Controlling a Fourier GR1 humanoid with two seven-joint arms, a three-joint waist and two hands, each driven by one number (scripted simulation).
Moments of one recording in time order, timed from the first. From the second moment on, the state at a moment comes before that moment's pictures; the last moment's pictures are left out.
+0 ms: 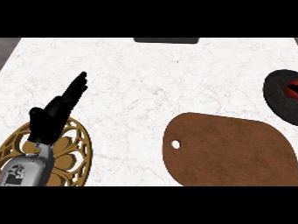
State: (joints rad) left arm -0.19 0.20 -0.07 -1.58 -0.04 -0.10 0.20; right arm -0.73 -0.62 -0.58 -0.25 0.30 -0.42 -0.40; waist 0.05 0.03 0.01
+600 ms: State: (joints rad) left arm -0.15 0.20 -0.07 -1.61 -0.05 -0.10 0.19; right arm -0.55 -0.67 -0.74 -0.22 0.12 -0.06 -0.72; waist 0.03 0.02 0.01
